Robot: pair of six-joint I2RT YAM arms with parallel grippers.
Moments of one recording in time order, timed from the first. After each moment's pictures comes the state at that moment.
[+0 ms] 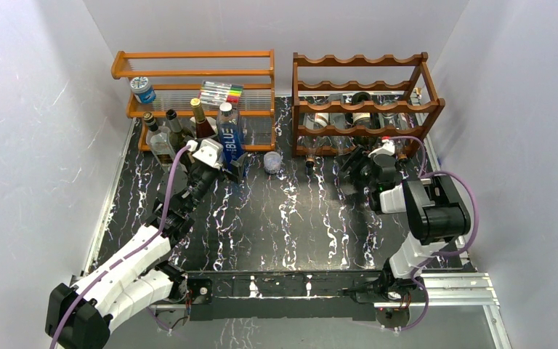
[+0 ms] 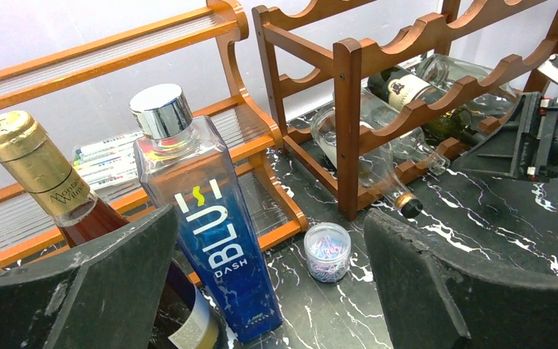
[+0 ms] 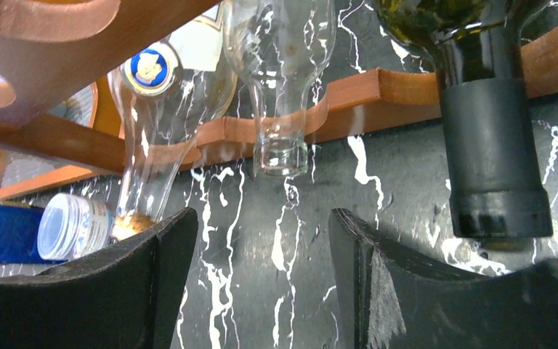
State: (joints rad) left arm -0.55 0.86 0.57 0.44 -0.02 0.16; right arm 0.14 1.66 0.48 0.87 -0.17 0.61
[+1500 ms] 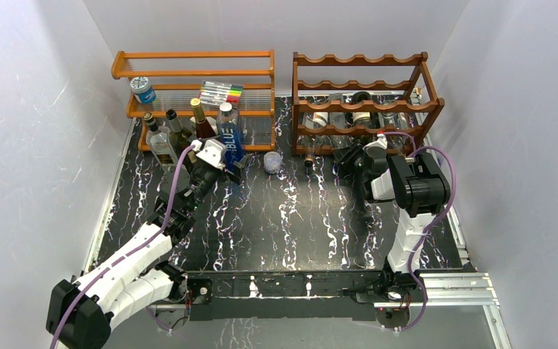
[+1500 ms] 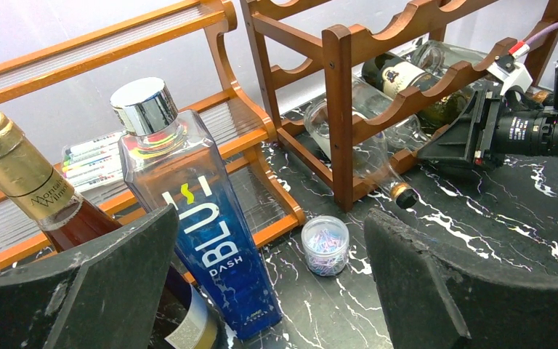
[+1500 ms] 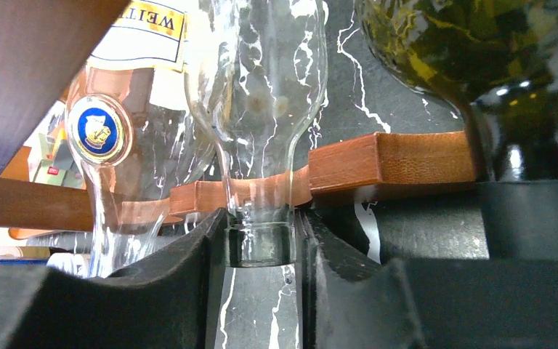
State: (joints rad) left arm -0.55 0.89 0.57 0.43 0.01 0.18; right arm 0.14 1.98 0.68 1.01 -0.19 0.76
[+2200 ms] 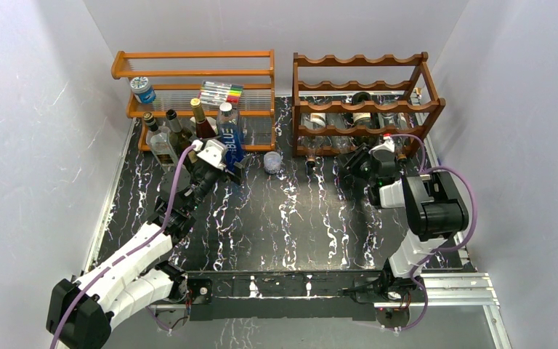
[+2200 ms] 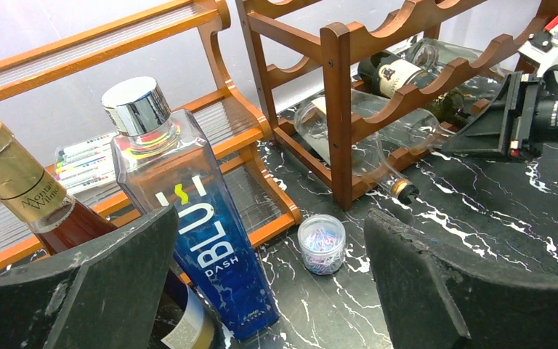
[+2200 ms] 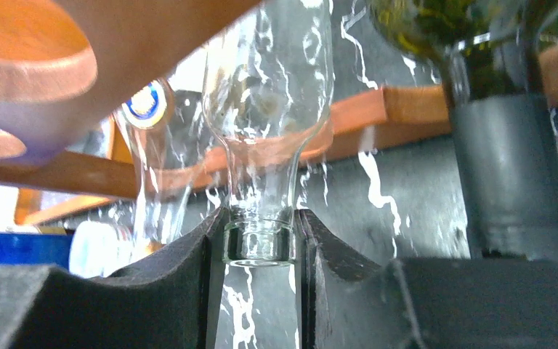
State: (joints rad) left arm -0.55 0.89 0.57 0.44 0.02 0.18; right arm 0.13 1.73 0.57 0.84 -0.19 0.73
